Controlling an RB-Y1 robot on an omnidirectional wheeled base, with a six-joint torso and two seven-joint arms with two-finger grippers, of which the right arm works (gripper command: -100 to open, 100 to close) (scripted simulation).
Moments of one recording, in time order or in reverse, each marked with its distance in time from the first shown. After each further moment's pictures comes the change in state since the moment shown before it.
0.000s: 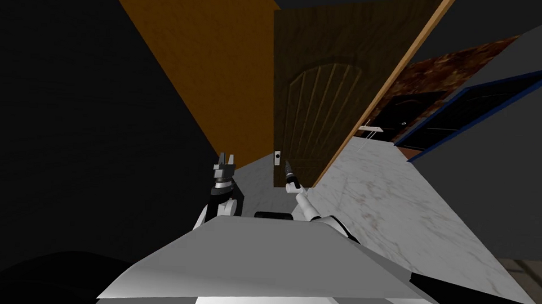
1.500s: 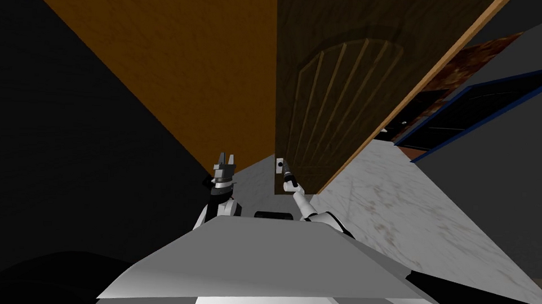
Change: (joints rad) arm -0.045 0.029 0.010 0.042 -0.027 -0.006 0.030
